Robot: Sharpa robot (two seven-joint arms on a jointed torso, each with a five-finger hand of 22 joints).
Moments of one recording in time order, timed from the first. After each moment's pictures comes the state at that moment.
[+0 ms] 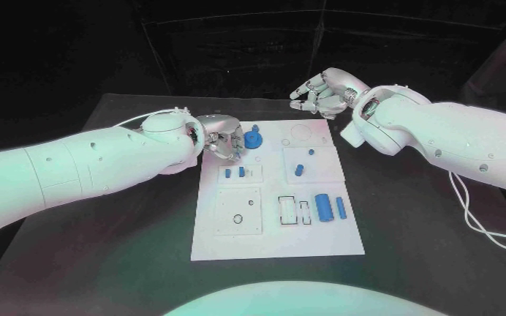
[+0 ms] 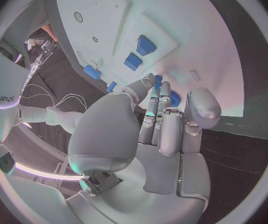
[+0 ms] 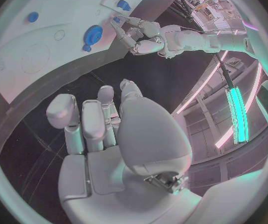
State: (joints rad) left arm 1.29 -0.66 -0.20 1.33 -1.37 -0.10 -0.02; left_hand 1.31 -0.08 0.48 -0.12 0.05 1.05 0.13 0.21 0.07 1.11 0.07 0.32 0.07 1.46 -0.01 1.42 1.20 0.12 1.44 0.08 1.02 1.22; right arm 1.26 -0.77 -0.02 1.40 -0.90 -0.29 0.04; right_hand 1.43 -0.01 -0.12 0.28 0.47 0.92 0.15 0.12 0.07 1.16 0.06 0.87 0.86 1.47 -0.01 1.20 1.13 0.09 1.26 0.10 1.27 1.06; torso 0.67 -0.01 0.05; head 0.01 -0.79
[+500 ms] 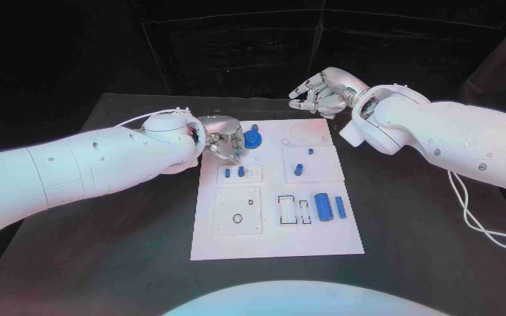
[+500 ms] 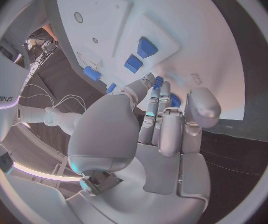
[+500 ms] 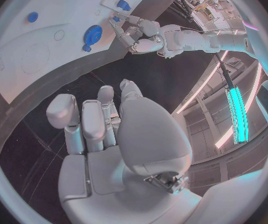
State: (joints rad) left arm 1.28 -0.65 -0.20 1.32 -1.37 -0.08 -0.03; left_hand 1.30 -0.09 0.47 -0.12 0.05 1.05 0.13 0.20 0.07 1.11 0.07 0.31 0.07 1.46 -0.01 1.42 1.19 0.12 1.44 0.08 1.01 1.22; right arm 1.26 -0.77 -0.02 1.40 -0.90 -0.29 0.04; right_hand 1.43 -0.01 -0.12 0.28 0.47 0.92 0.15 0.12 0.07 1.16 0.06 0.87 0.86 1.47 -0.01 1.20 1.13 0.09 1.26 0.10 1.27 1.06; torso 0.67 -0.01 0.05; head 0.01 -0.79
